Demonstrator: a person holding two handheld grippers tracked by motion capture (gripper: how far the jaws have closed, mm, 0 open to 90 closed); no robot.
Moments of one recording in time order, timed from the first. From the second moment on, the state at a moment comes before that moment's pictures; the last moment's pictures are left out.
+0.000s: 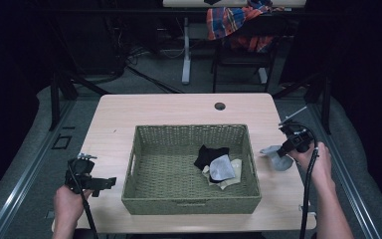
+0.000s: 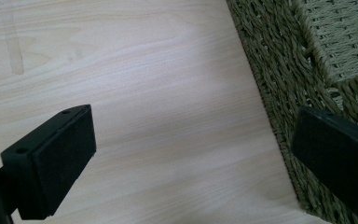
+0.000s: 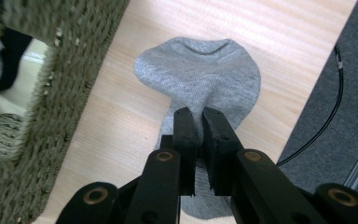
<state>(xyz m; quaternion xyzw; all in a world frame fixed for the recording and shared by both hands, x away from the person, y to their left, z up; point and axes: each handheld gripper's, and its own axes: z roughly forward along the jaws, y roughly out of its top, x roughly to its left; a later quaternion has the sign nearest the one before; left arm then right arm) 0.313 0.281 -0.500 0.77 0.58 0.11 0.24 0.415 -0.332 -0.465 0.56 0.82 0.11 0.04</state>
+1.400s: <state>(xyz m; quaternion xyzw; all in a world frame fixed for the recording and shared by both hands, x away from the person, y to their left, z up) 0.313 0.280 -0.500 0.77 0.58 0.11 0.24 0.397 -0.306 -0.411 0.51 0.83 0.20 0.01</state>
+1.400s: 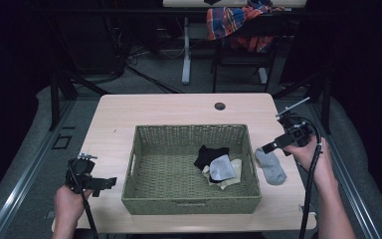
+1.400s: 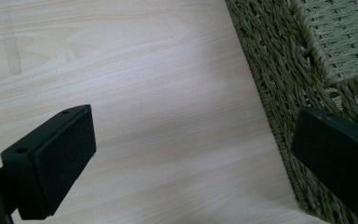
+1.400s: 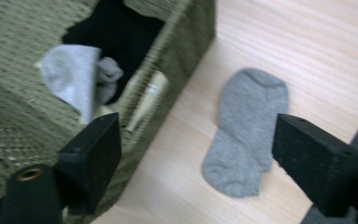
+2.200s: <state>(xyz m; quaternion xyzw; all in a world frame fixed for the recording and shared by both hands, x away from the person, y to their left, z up) 0.313 0.280 -0.501 0.77 0.58 0.11 0.24 0.379 -0.231 -0.391 0.42 0.87 0.24 0.02</state>
